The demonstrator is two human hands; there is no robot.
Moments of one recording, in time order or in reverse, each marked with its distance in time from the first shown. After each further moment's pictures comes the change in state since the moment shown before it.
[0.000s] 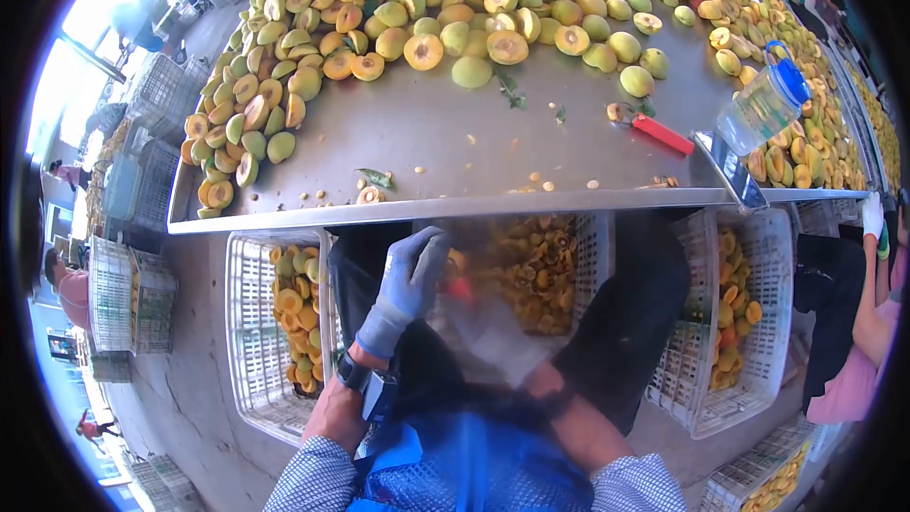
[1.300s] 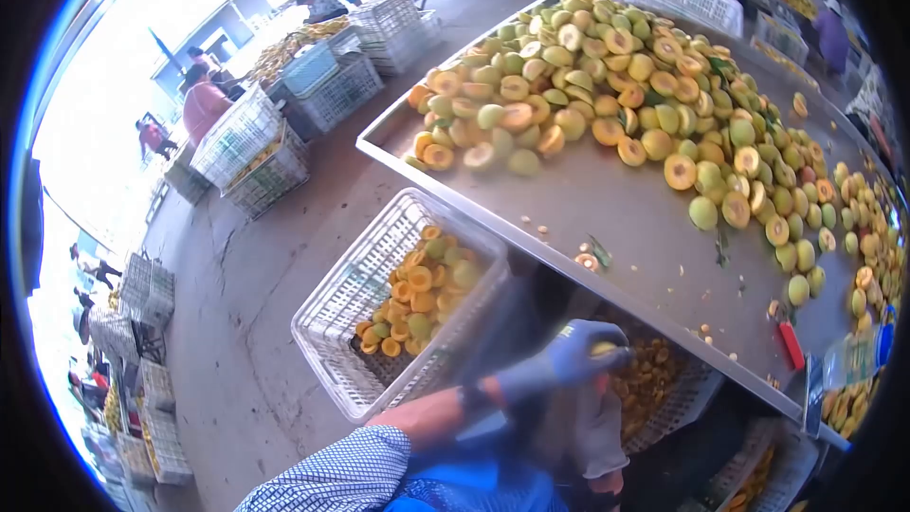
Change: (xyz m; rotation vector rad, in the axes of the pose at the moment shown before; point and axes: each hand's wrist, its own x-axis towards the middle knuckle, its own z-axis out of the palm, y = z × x) left_hand -0.017 0.017 -0.014 -0.211 0.012 -0.143; right_hand -0.009 -0.020 0.011 -0.077 -0.091 -0.105
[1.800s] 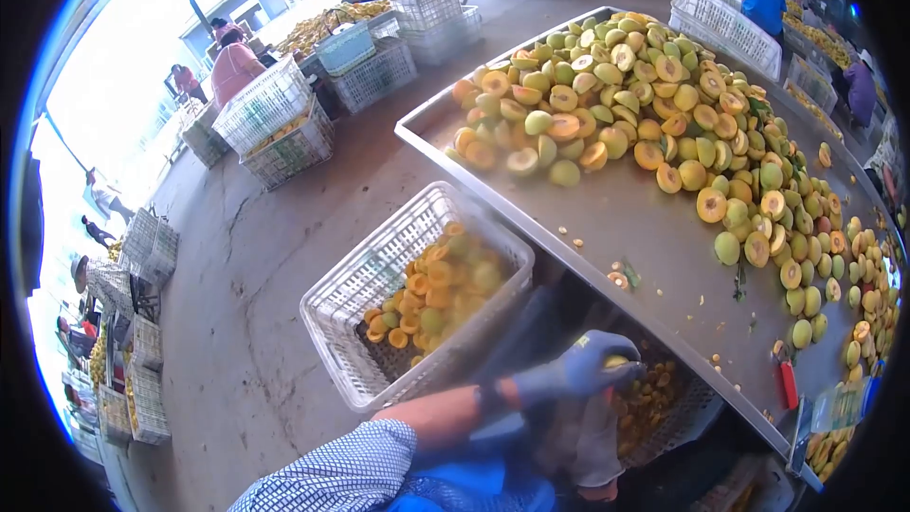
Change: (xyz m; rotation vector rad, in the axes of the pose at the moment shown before) left_hand 0.000 -0.030 -0.003 0.033 0.143 0.314; right_hand -0.006 -0.011 0.014 0.387 -0.227 0.327
